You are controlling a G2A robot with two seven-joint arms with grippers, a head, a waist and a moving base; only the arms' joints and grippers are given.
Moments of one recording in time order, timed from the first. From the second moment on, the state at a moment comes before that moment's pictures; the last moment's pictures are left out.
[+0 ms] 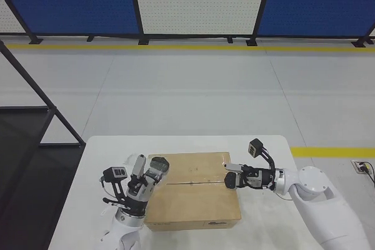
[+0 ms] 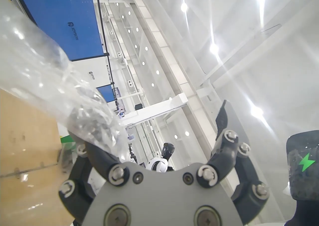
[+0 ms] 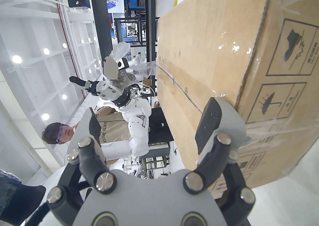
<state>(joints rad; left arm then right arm) 1.26 -1.37 -1.30 -1.78 -0.30 -0.45 -0.19 -0.67 -1.11 1.14 -1.16 0.43 -0.09 1.17</state>
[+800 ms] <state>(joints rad) 1.20 -1.40 -1.21 -1.72 -0.21 -0.45 -0.11 -0.67 -1.11 1.14 -1.16 0.43 -0.09 1.17</state>
